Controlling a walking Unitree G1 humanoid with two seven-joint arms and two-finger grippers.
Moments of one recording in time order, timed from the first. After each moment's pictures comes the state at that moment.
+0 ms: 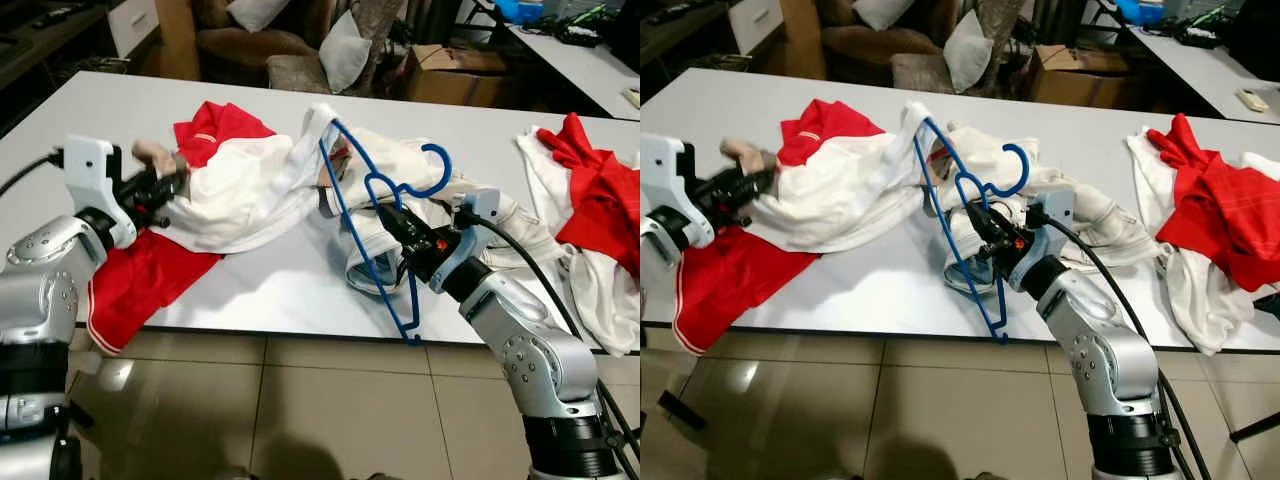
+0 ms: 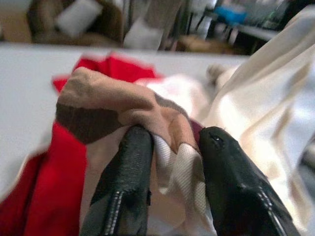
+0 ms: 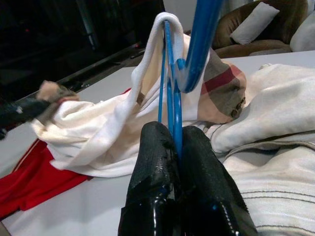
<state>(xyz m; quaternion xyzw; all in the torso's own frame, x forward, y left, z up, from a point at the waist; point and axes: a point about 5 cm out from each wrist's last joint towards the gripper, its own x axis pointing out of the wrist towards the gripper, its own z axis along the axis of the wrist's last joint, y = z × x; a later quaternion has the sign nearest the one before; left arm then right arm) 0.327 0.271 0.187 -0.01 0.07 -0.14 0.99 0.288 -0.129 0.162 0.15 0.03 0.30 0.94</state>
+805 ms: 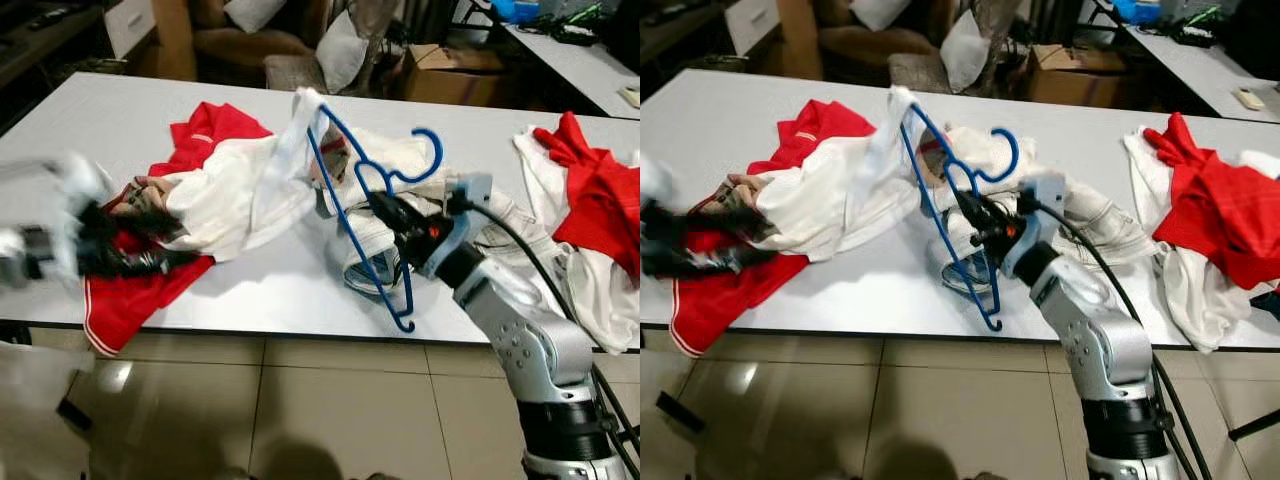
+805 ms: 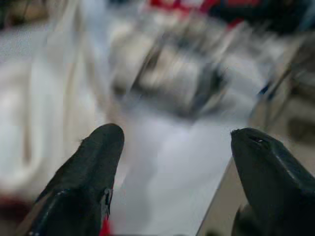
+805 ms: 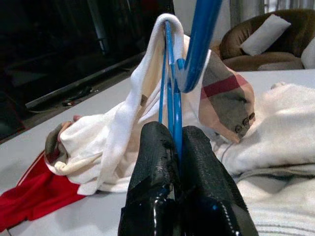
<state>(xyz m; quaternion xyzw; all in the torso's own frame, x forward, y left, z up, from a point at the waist) 0.267 0.268 0.236 0.07 0.10 -0.49 0.86 0.296 -0.120 0.179 0.14 0.01 0.32 0.94</state>
